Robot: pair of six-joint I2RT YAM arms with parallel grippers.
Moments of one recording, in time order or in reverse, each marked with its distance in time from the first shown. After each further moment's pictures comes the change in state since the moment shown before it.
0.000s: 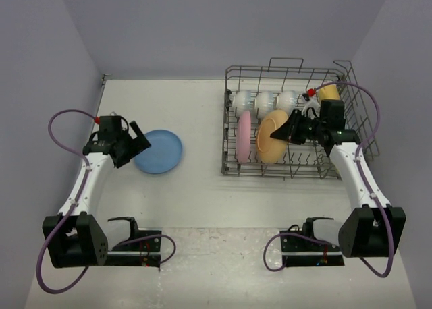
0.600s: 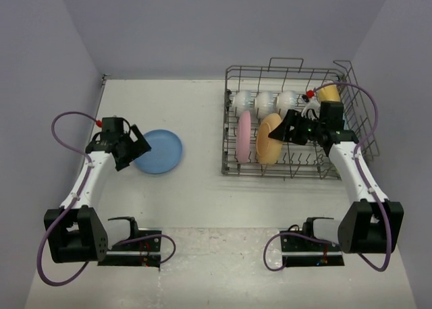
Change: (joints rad) left arm 0.000 0.042 -0.023 0.005 -0.029 0.000; right arm -0.016 0.041 -0.034 0.045 0.040 -0.108
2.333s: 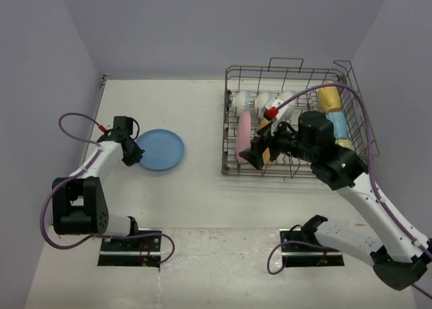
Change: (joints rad) left arm -0.030 0.226 -0.021 0.099 -0.187 -0.143; right arm 0.605 -0.343 0.175 -0.117 0.336 -0.276
